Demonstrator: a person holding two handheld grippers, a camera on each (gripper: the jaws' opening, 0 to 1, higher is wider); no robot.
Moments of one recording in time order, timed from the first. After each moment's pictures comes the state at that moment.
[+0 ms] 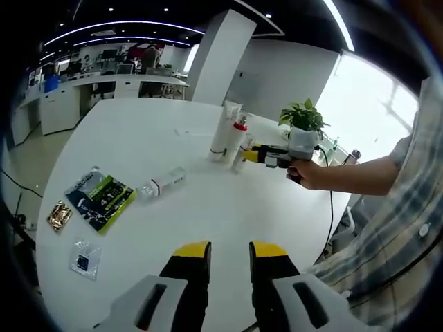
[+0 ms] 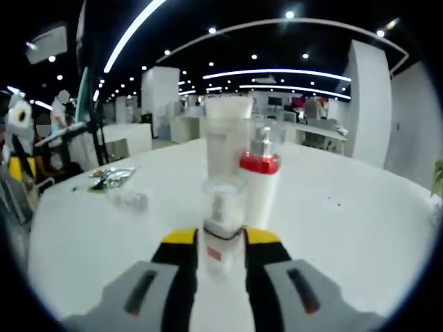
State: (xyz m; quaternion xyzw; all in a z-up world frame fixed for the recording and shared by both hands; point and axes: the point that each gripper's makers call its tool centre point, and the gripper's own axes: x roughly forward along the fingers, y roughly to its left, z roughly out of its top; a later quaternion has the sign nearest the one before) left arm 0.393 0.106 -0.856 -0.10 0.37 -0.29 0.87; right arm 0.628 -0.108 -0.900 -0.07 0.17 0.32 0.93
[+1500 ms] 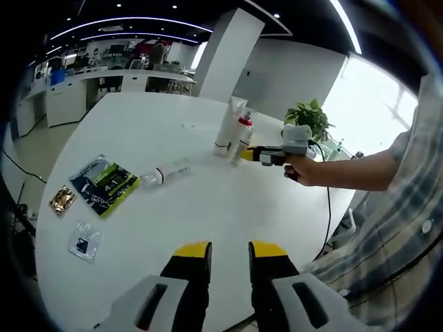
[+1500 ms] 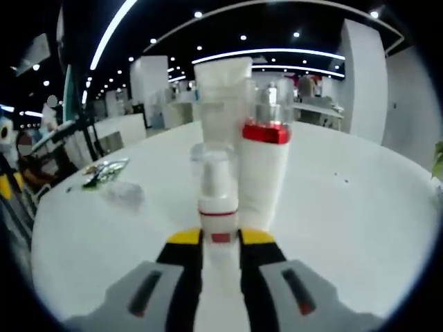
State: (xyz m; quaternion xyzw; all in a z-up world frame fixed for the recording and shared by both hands) left arm 0.376 0.109 -0.863 -0.11 0.39 -0.28 0.87; right arm 0.632 -0.098 -0.923 -0.05 0.23 0.30 0.92
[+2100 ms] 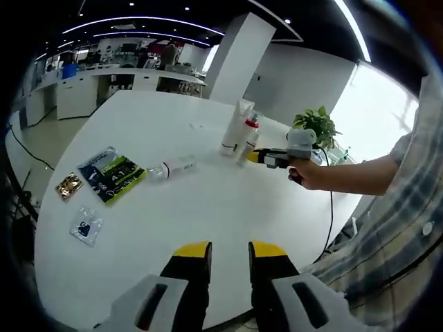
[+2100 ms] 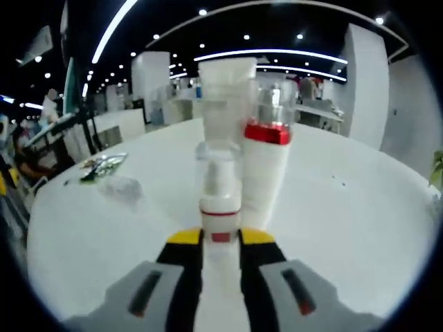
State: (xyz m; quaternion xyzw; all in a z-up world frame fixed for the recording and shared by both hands) left arm 0.361 0.111 -0.864 -0.13 0.38 -0.24 0.88; right arm 0.632 -0.102 -0.924 -0.08 0.23 0.30 0.92
